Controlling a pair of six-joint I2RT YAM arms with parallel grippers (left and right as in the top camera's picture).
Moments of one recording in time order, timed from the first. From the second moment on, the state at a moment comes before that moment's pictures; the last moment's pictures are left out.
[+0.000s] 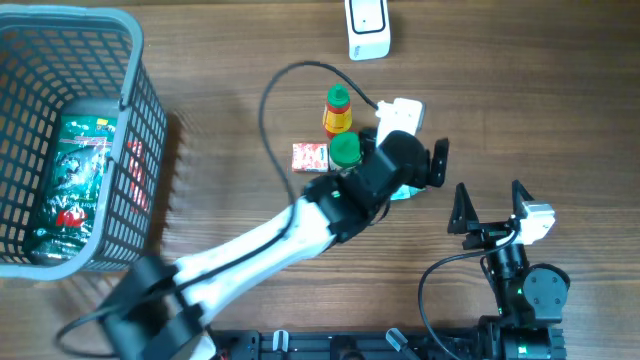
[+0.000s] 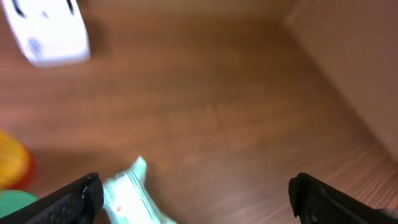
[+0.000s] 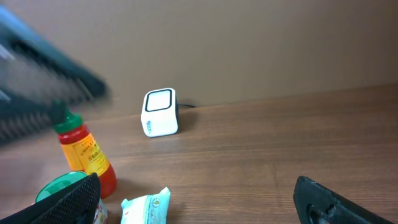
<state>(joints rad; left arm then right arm) -0.94 1.61 1.17 -0.03 -0.27 -0.55 -0.02 0.02 0.01 0.01 -0.13 0.17</state>
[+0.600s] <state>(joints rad) -0.35 1.02 1.17 -0.25 -0.61 -0.45 -0.02 0.02 0.01 0.01 -0.13 0.17</state>
